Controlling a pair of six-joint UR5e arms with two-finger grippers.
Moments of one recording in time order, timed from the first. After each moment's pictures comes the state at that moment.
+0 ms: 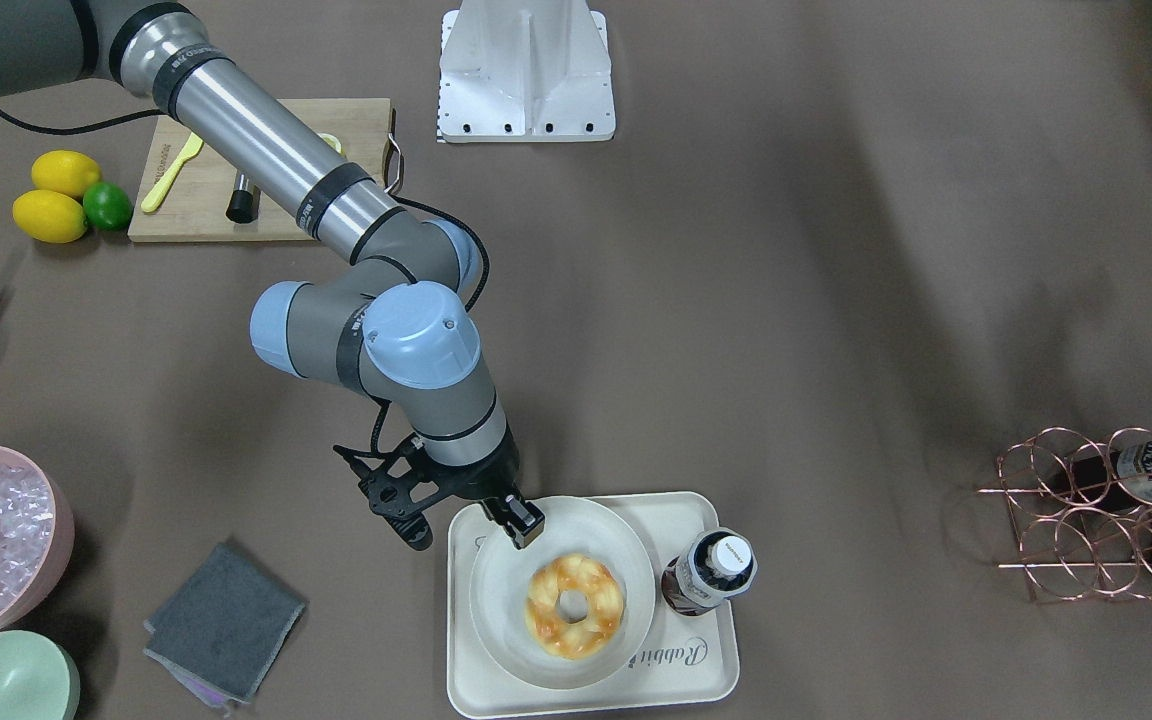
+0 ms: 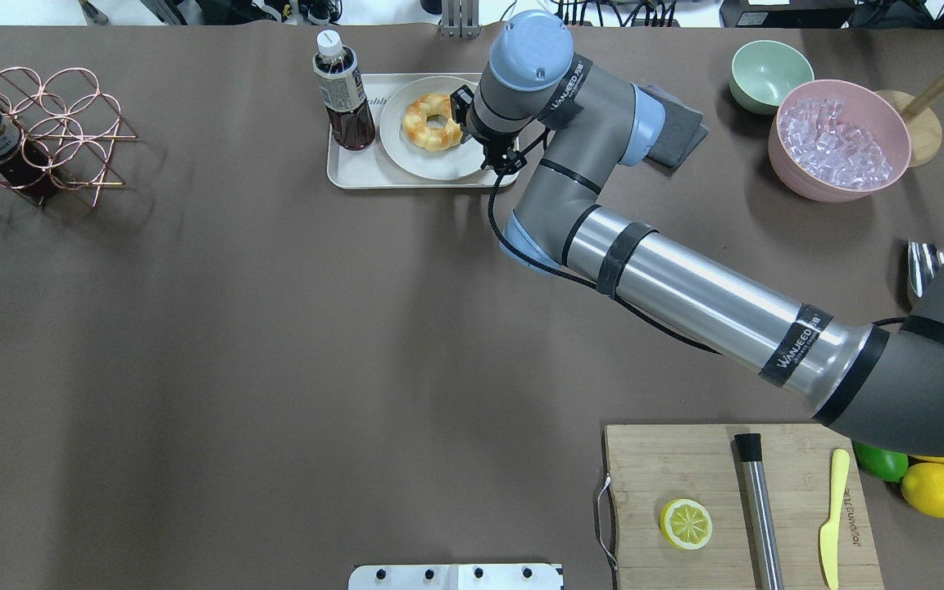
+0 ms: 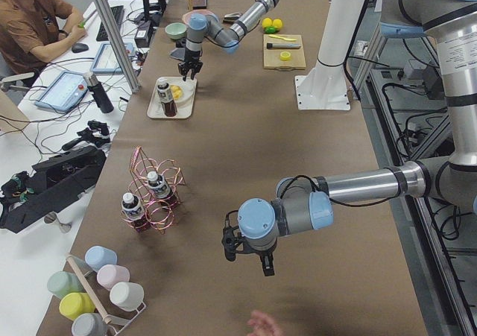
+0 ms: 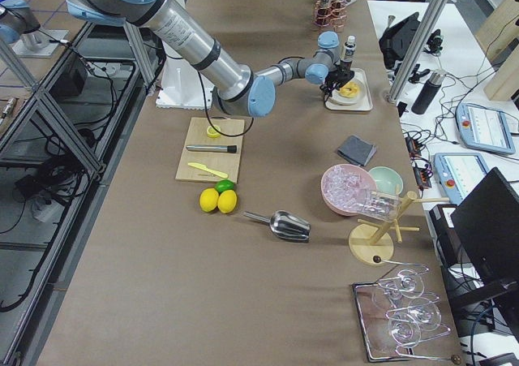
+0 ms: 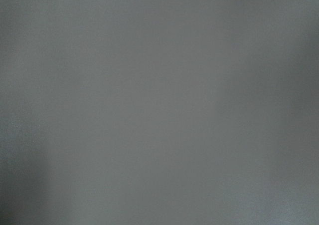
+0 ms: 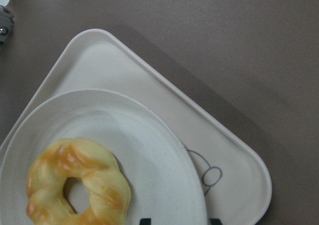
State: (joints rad) left arm -1.62 -1.26 -1.73 -1.48 -2.41 0.06; right arm 0.73 -0.52 0.87 -0.97 1.88 1.98
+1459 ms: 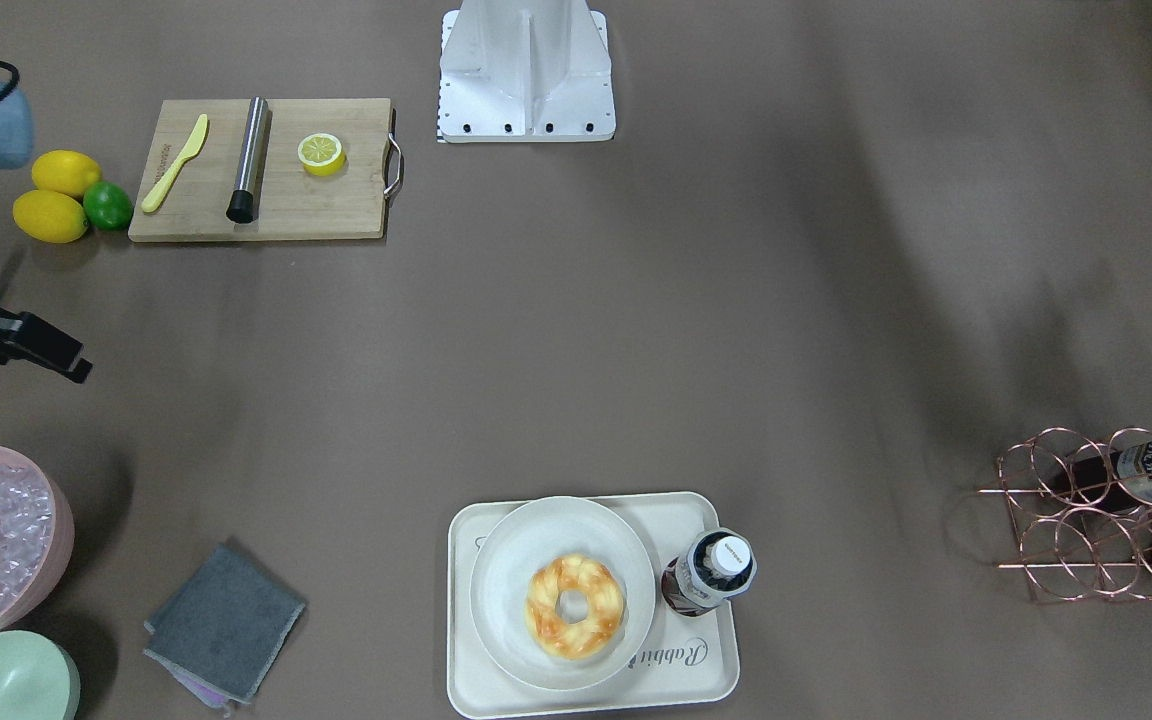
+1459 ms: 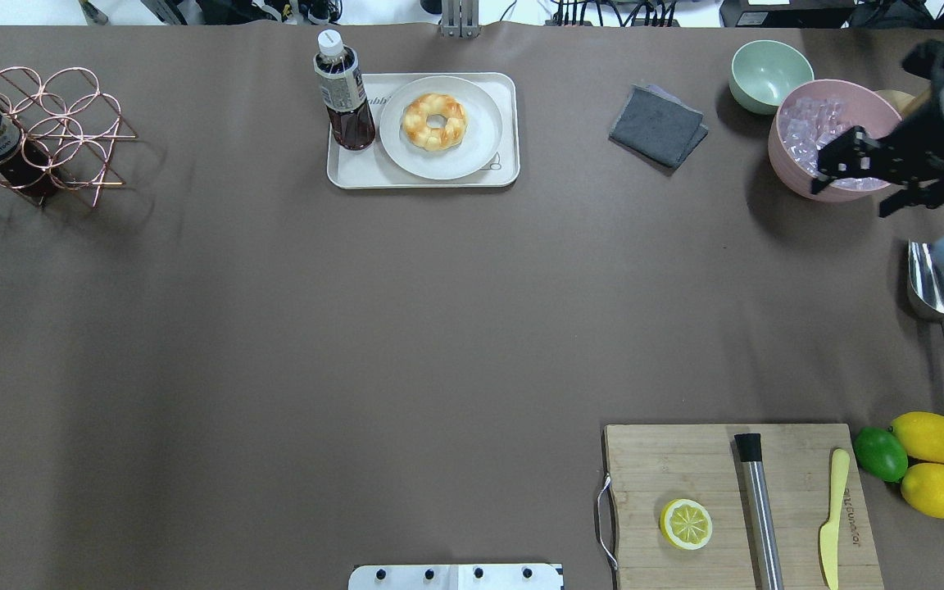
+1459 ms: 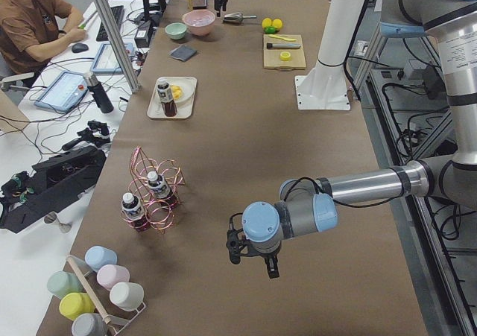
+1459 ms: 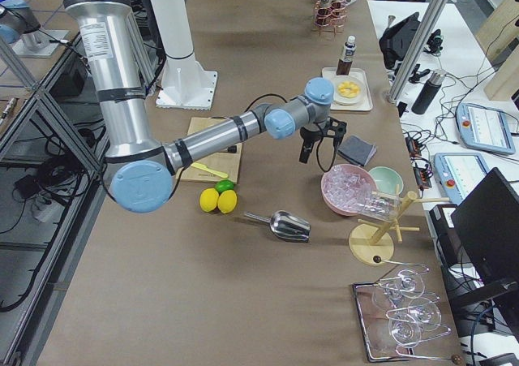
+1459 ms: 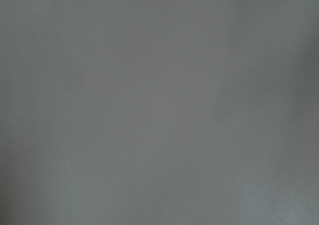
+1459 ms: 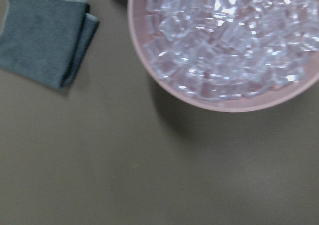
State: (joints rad) left arm -1.62 -1.24 -1.72 -1.48 -2.42 0.06; right arm 1.14 -1.38 1.77 -1.44 2.33 0.96
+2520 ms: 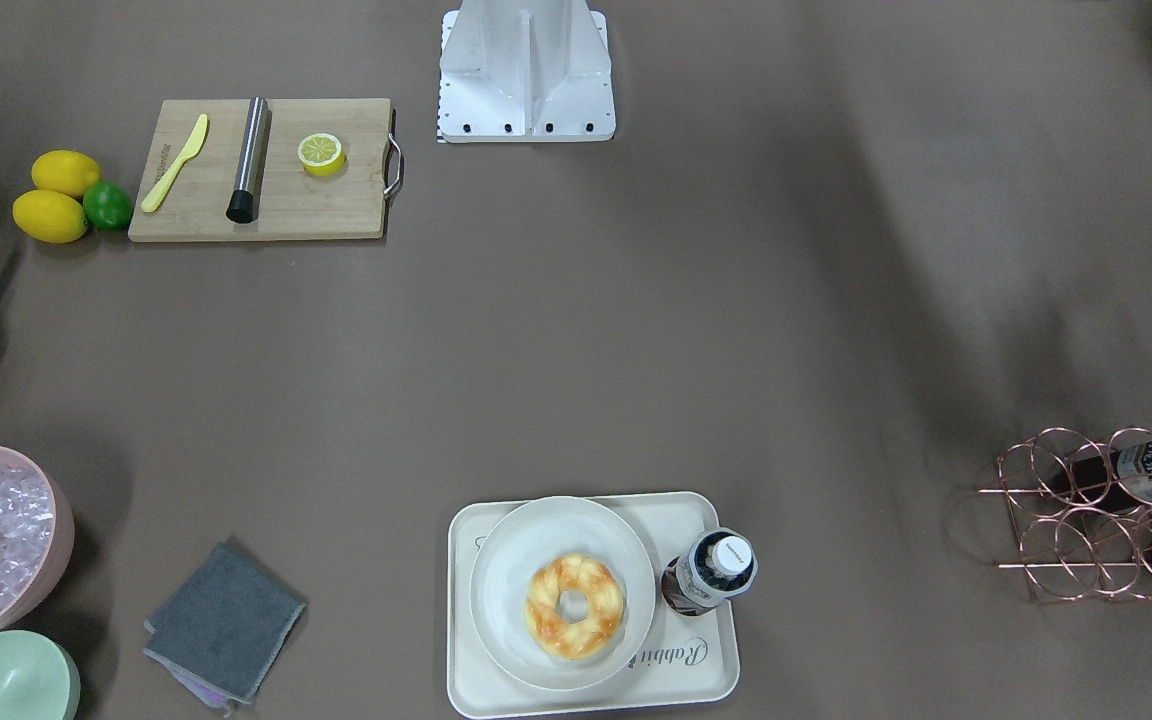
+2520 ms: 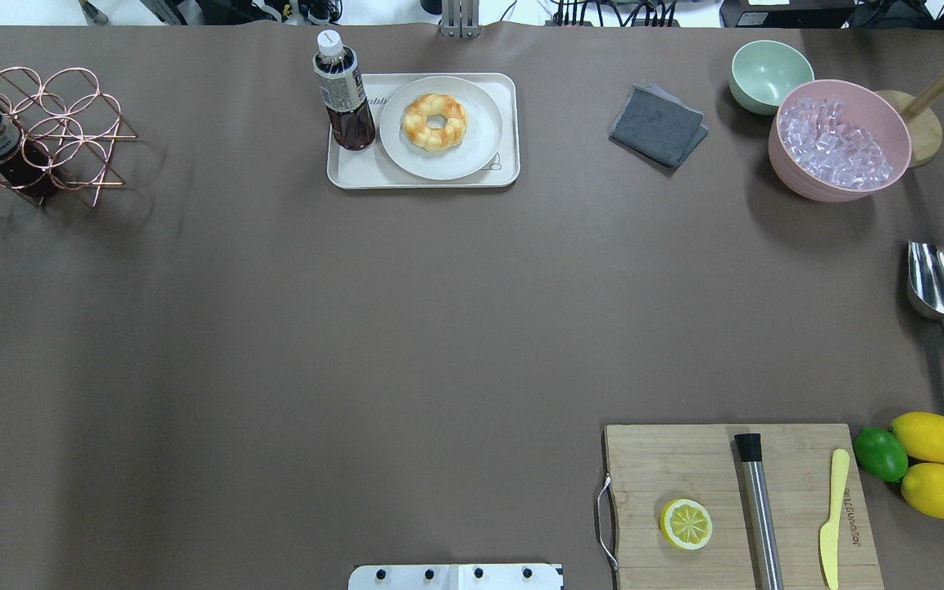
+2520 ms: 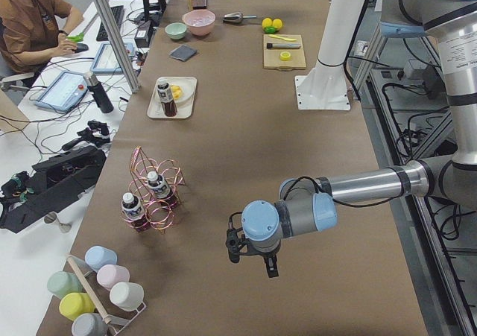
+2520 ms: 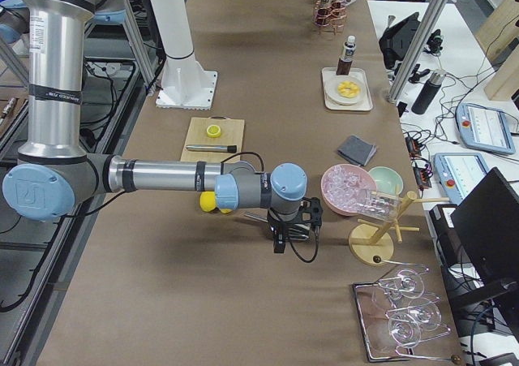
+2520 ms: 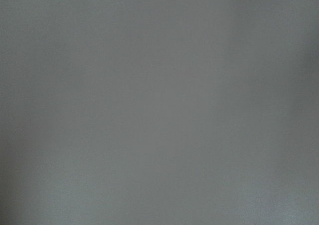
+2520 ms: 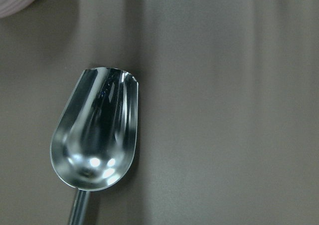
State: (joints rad) left arm -1.62 -1.24 -1.73 -1.49 -2.42 0.06; right arm 1.48 -1.68 1.67 -1.51 2.37 0.08
